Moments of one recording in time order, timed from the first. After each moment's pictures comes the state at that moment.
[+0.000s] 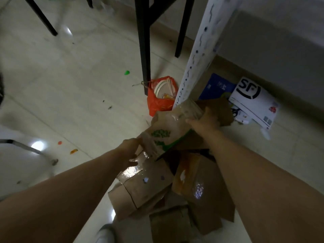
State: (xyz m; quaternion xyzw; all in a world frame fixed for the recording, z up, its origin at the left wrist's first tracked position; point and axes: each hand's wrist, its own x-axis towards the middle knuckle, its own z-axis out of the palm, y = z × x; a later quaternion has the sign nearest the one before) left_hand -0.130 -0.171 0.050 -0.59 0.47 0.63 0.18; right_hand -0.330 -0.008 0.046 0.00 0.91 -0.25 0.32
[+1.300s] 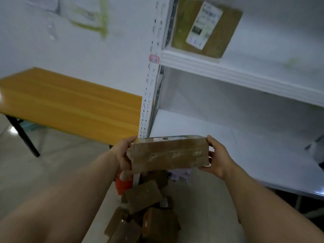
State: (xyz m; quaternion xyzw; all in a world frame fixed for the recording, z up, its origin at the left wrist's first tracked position) left_hand -0.136 -0.154 0.674 -0.34 0.39 0.82 0.24; right_hand -0.190 0.161 0.719 0.18 0.68 -0.68 0.21
